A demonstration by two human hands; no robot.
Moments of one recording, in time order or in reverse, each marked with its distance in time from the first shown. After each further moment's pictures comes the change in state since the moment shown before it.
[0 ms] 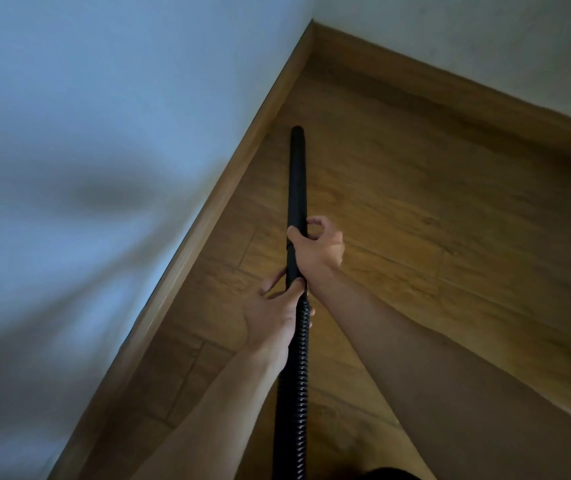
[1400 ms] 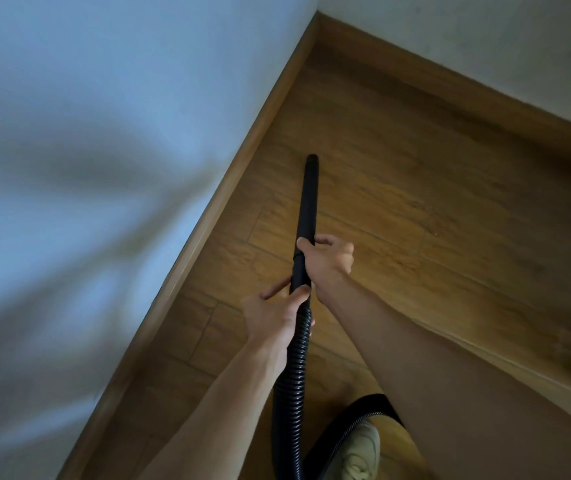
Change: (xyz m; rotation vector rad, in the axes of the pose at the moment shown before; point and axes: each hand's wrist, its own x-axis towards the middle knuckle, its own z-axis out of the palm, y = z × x) left_hand -0.094 0.028 -0.023 0.085 0.054 -0.189; right_hand -0.074 -0.014 -0.044 -0.030 0.035 0.262
